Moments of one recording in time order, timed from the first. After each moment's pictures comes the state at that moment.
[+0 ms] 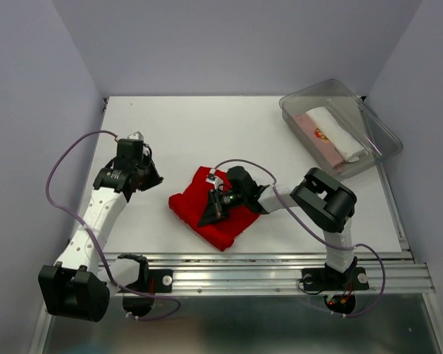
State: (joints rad) left arm -0.16 1.08 0.96 -0.72 0.01 -0.54; right arm 0.85 1.98 0.95 0.49 -0.86 0.97
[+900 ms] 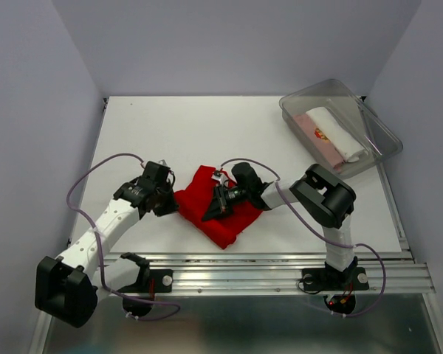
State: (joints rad) left arm -0.41 1.04 0.74 -0.77 0.00 -0.66; right arm 0.78 2.02 0.95 0.53 -0.94 1.07
